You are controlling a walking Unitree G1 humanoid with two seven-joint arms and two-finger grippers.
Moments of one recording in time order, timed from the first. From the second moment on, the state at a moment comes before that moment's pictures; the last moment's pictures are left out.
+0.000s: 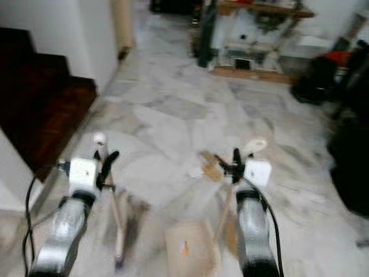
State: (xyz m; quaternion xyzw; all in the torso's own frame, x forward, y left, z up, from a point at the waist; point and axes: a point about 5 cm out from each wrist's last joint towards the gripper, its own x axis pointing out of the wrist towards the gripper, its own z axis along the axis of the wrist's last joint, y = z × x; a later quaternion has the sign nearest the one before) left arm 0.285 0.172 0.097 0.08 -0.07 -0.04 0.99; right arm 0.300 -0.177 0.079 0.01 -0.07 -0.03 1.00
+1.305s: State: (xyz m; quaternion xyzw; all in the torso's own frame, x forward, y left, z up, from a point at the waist) left arm 0.283 0.165 0.094 0.06 -0.06 -0.04 1.00; right arm 0.295 -0.178 0.074 0.01 -0.06 -0.03 1.00
